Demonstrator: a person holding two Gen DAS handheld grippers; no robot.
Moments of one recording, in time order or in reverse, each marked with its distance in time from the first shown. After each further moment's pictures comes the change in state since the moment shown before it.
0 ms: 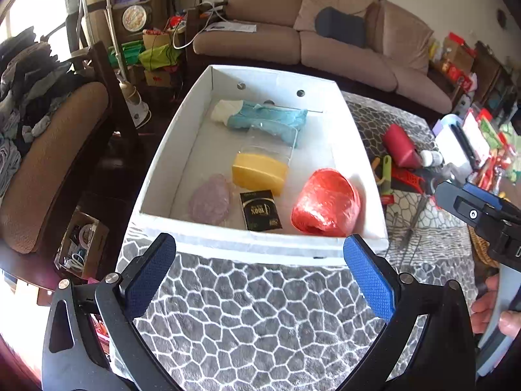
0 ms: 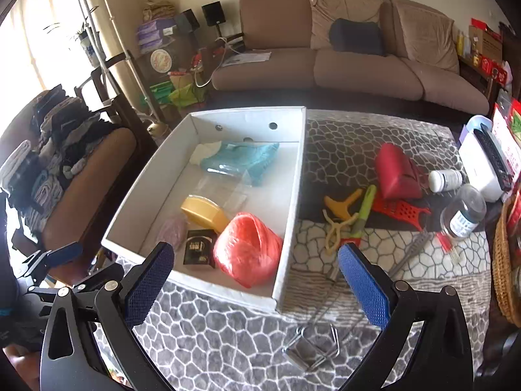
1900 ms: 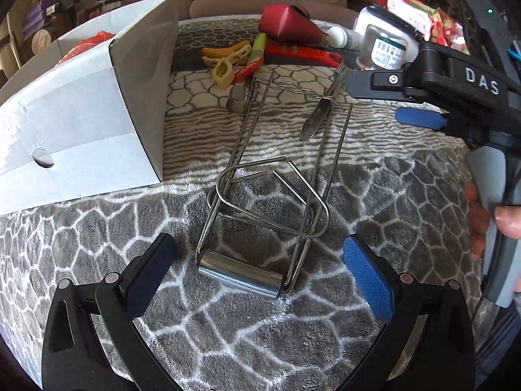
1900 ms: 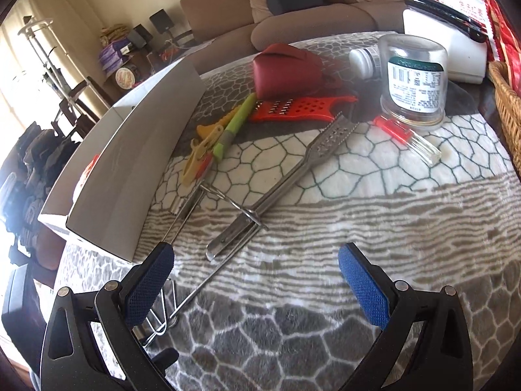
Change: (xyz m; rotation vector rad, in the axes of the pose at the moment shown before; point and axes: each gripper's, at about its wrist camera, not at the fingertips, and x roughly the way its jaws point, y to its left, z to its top) left arm 0.154 -0.193 -0.147 0.279 0.055 -0.179; right arm 0.068 -0.217 -0.133 0.212 0.008 0.066
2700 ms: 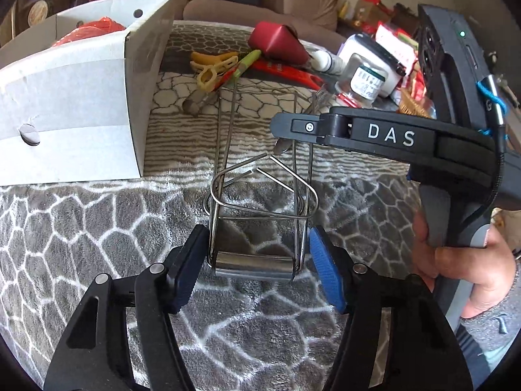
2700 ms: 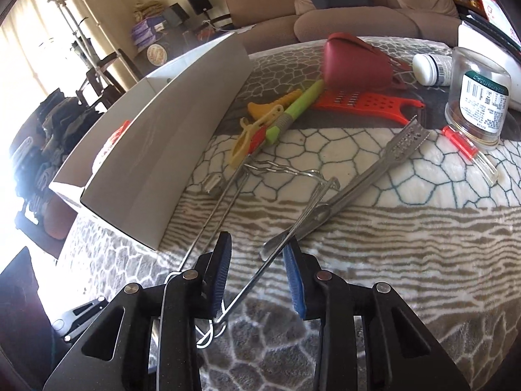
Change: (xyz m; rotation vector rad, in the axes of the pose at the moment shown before) left arm -0.011 0.006 -0.004 -0.084 -0.055 -0.163; right arm 0.023 0.049 -0.009 -0.124 0.038 0.101
